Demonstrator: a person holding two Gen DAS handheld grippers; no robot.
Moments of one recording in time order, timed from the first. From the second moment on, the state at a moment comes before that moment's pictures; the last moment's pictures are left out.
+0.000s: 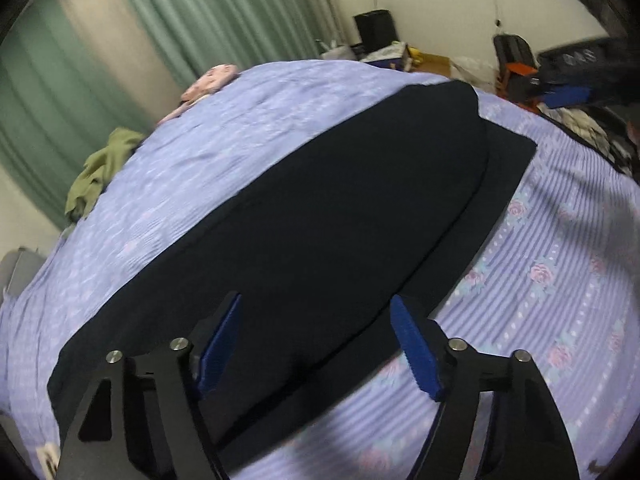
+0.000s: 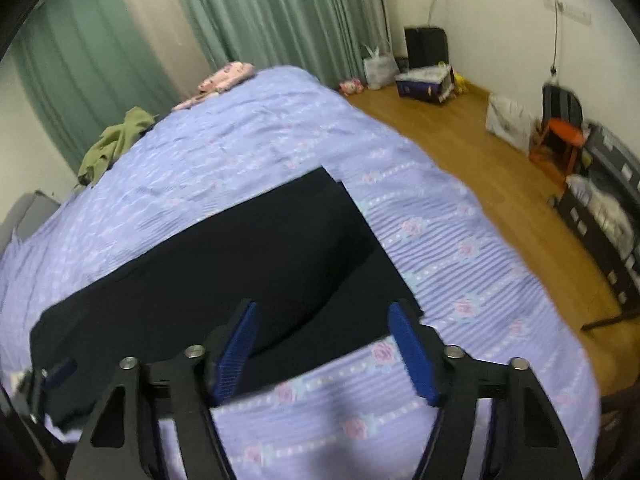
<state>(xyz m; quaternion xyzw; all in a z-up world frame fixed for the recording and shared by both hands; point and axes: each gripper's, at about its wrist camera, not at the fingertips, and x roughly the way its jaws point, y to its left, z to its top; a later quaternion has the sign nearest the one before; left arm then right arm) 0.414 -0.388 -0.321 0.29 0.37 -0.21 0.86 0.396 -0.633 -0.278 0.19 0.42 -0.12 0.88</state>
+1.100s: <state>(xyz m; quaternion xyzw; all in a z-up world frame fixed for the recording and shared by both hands) 0.458 -0.414 -0.357 0.26 0.42 -0.24 0.84 0.473 -0.671 -0.370 0.30 0.44 -0.12 0.84</state>
